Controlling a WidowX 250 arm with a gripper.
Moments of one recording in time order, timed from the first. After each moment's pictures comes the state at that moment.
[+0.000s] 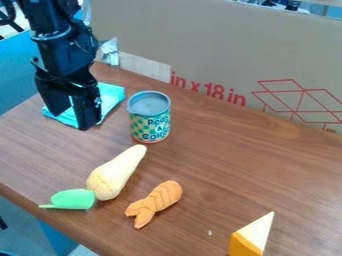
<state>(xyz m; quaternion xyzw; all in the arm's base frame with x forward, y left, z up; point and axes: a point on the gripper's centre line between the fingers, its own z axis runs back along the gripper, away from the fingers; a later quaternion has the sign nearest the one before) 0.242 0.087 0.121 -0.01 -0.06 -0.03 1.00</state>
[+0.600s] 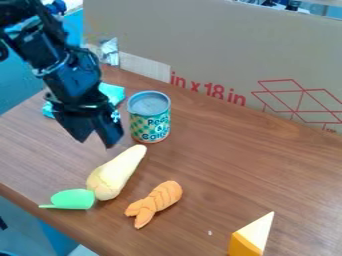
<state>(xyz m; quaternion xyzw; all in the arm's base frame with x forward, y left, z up) 0.247 0.059 0.096 -0.14 -0.14 0.02 0.98</state>
